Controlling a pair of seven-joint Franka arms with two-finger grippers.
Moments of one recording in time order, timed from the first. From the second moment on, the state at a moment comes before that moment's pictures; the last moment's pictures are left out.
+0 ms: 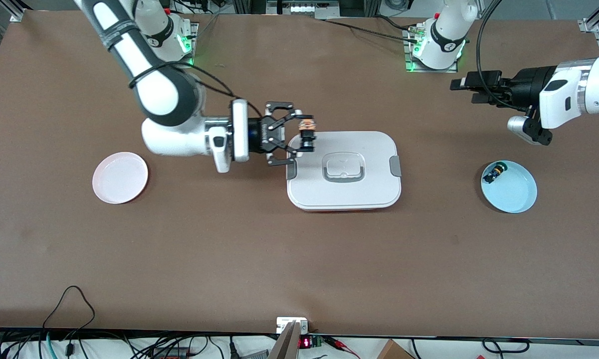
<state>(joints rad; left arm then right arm) 0.06 0.10 -0.02 -1.64 -0.73 1.24 0.06 0.21 0.45 0.44 -1.70 1.71 2.19 -1.89</state>
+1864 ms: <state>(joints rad) -0.02 0.21 -0.18 -1.90 -1.53 1.80 0.52 0.41 0.64 0.44 -1.37 1.84 2.45 -2.04</state>
